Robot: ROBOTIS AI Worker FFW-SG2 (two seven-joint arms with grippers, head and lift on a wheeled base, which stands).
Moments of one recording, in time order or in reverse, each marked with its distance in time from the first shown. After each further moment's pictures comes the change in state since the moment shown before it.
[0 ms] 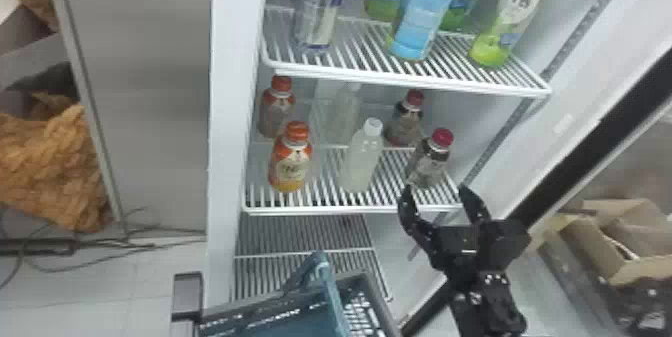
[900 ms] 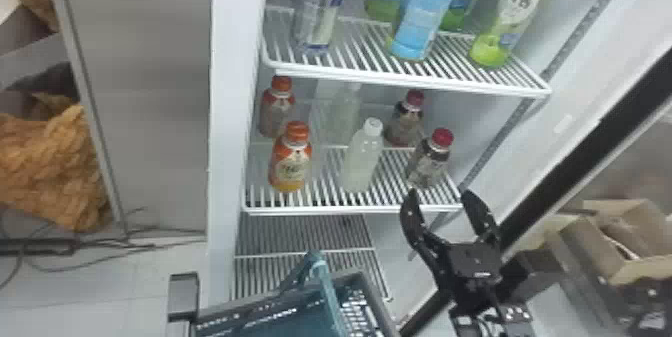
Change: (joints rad) left arm 0.007 0.000 0.008 0.000 -0.003 -0.008 -0.001; right arm 0.174 0.013 0.031 -0.178 -0.075 -0.078 0.014
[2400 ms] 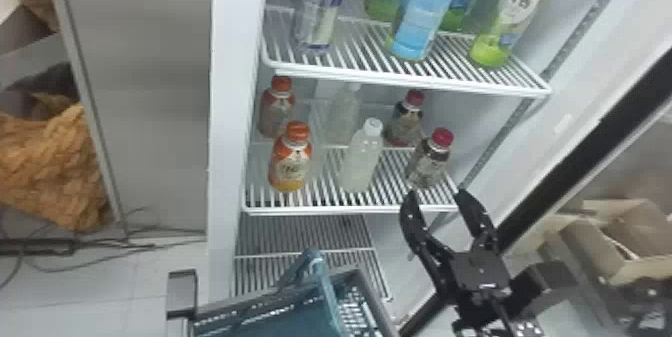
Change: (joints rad) left arm -0.002 -0.001 0.002 0.000 -0.004 -0.010 0.000; right arm 0.087 0.005 0.014 -0.104 -0.006 0.005 0.020
